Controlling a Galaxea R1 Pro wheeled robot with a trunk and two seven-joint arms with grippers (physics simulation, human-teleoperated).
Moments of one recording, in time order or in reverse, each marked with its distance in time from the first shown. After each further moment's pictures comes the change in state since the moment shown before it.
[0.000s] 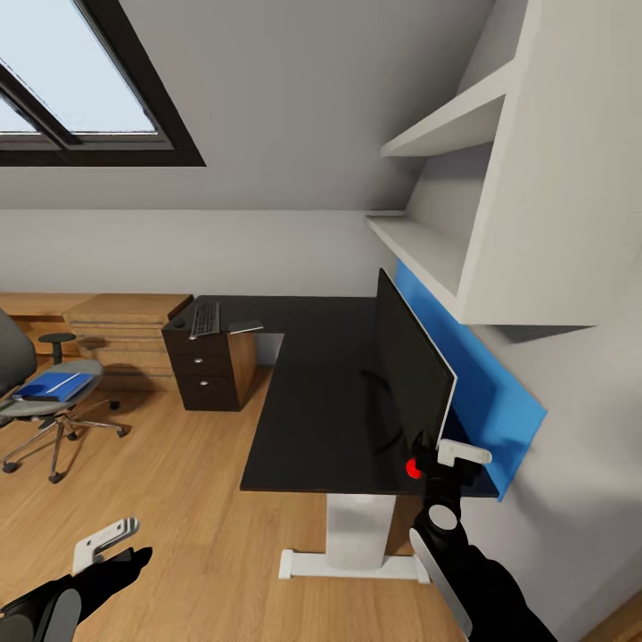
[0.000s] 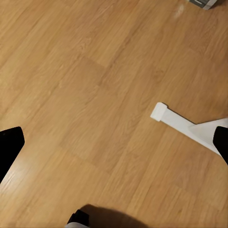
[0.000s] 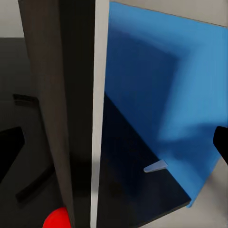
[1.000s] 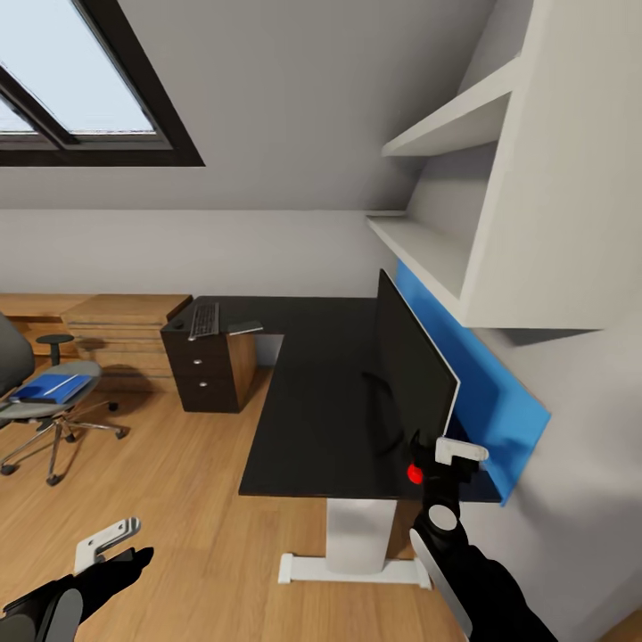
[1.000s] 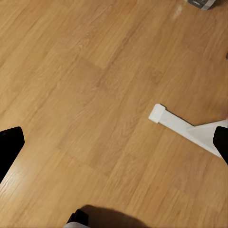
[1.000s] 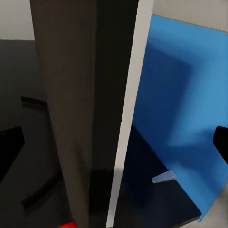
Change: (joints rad) left arm 0.000 -0.001 -0.005 0.002 0.000 -0.001 0.000; right arm 0.000 -0.002 0.000 0.000 0.024 0.000 0.038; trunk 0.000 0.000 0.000
